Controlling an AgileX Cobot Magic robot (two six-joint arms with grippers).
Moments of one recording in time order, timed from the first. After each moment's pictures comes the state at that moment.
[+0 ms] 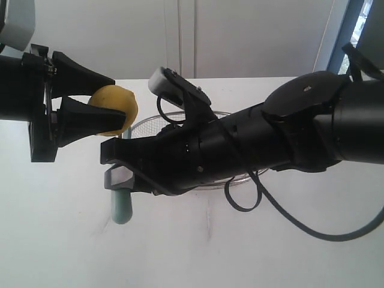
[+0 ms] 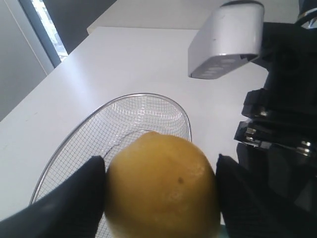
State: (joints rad) left arm -0.22 1.24 -0.85 -1.36 0.92 1.90; right arm 0.75 1.54 -0.94 1.34 0.53 -0.67
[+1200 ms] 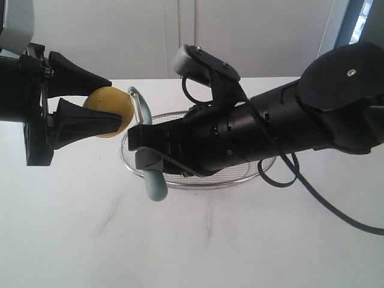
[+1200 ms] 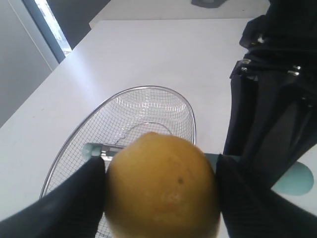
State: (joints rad) left arm -0.22 1.22 -0.85 -1.32 0.90 1.90; right arm 0.70 1.44 -0.94 1.02 0.47 -0.45
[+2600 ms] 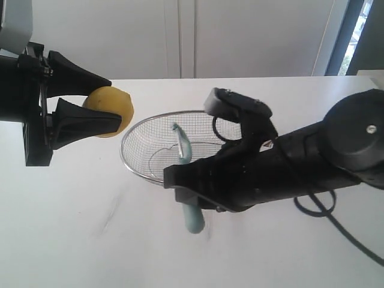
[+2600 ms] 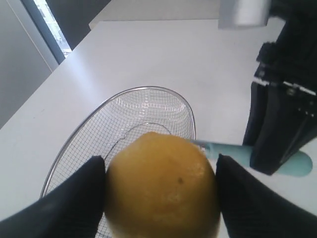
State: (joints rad) left arm -0.22 1.22 -0.85 -1.31 0.90 1.90; right arm 0.70 1.39 -0.78 0.82 0.39 -0.23
